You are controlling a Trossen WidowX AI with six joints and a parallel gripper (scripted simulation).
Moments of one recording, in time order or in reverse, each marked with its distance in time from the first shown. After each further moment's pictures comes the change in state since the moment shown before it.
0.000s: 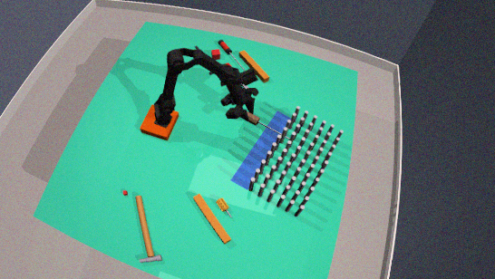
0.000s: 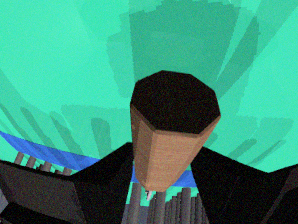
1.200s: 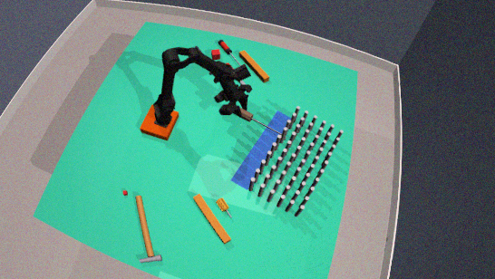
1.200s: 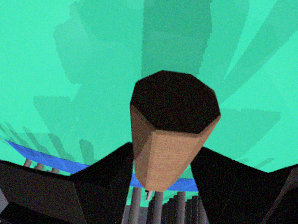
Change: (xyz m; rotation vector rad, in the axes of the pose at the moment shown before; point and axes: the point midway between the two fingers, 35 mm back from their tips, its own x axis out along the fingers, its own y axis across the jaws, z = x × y) arm -0.019 0.000 0.028 0.001 -0.004 -0.002
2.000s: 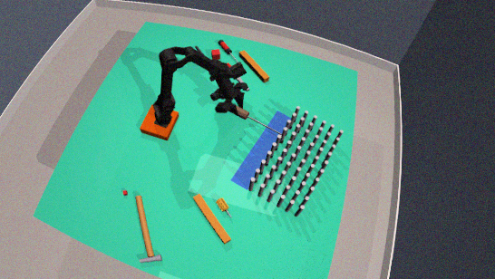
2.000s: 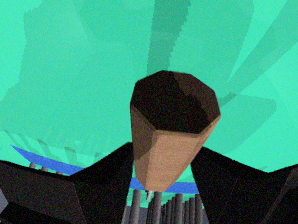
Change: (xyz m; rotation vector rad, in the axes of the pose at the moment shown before) arm -0.011 0.000 0.017 0.001 -0.003 -0.001
